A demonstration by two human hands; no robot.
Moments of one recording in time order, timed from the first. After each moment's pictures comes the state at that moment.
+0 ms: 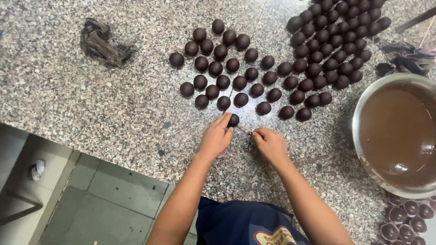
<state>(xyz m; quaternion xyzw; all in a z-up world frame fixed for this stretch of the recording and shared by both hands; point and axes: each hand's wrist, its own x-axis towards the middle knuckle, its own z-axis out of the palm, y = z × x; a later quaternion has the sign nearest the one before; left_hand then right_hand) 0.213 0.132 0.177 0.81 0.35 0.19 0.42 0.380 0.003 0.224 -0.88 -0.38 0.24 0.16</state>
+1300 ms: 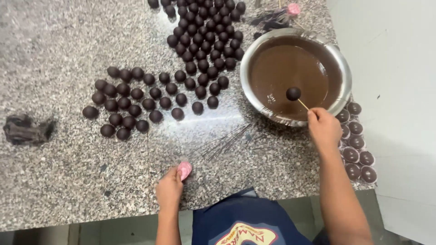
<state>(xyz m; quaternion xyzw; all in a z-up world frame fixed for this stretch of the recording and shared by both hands) 0.188 -0.011 0.195 0.84 0.48 0.03 0.24 0.557 -0.310 0.307 -0.96 -0.08 -0.03 0.26</state>
